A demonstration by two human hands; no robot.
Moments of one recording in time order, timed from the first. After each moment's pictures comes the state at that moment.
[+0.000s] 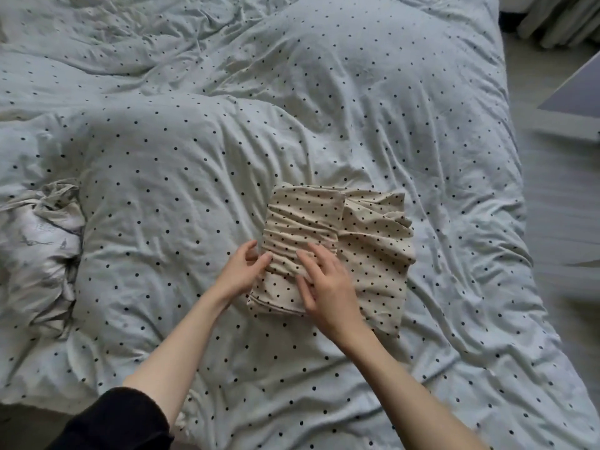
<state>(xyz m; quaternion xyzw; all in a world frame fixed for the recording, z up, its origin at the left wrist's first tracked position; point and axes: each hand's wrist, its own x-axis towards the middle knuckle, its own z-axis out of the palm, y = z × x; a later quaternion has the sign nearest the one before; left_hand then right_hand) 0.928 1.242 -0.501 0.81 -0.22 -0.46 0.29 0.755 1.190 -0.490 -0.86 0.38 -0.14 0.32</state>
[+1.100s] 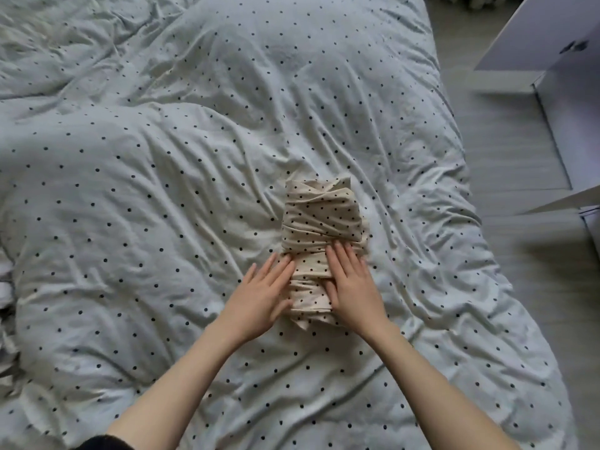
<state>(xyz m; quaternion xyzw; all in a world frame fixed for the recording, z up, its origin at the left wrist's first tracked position) 0.845 1.225 -0.504 0.64 -0.71 -0.27 -0.08 0.655 1.152 -0.530 -0.85 0.47 0.03 0.24</state>
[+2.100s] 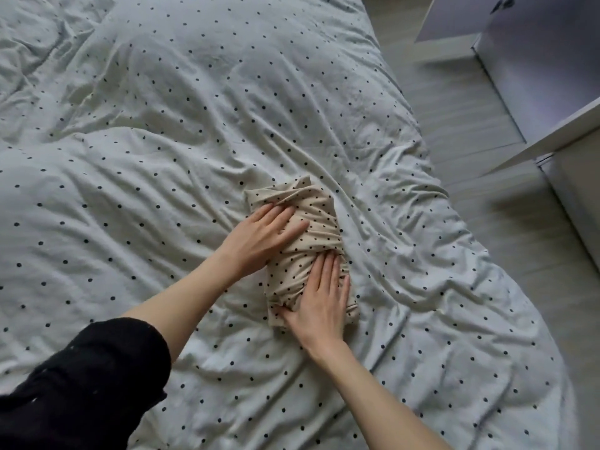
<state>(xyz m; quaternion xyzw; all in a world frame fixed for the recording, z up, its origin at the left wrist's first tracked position) 0.845 1.089 -0.500 0.43 -0.89 0.00 -0.11 0.695 1.177 -0.531 -0.69 0.67 0.05 0.29</state>
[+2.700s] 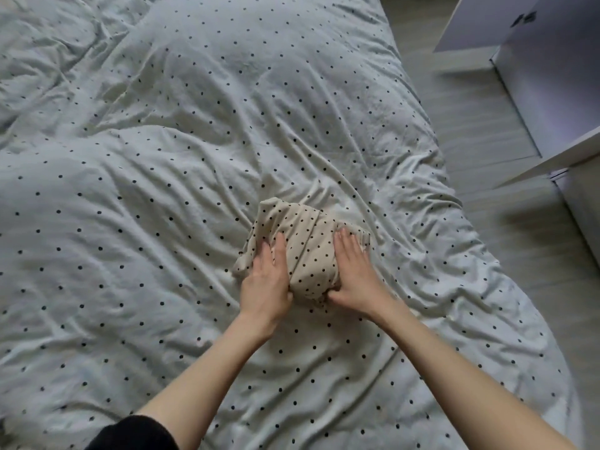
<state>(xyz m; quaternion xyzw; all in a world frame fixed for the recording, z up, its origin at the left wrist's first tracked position) 0.814 1.170 -0.485 0.75 -0.62 -0.22 -0.09 0.655 1.118 -0.501 -0.78 0.52 0.10 0.34</state>
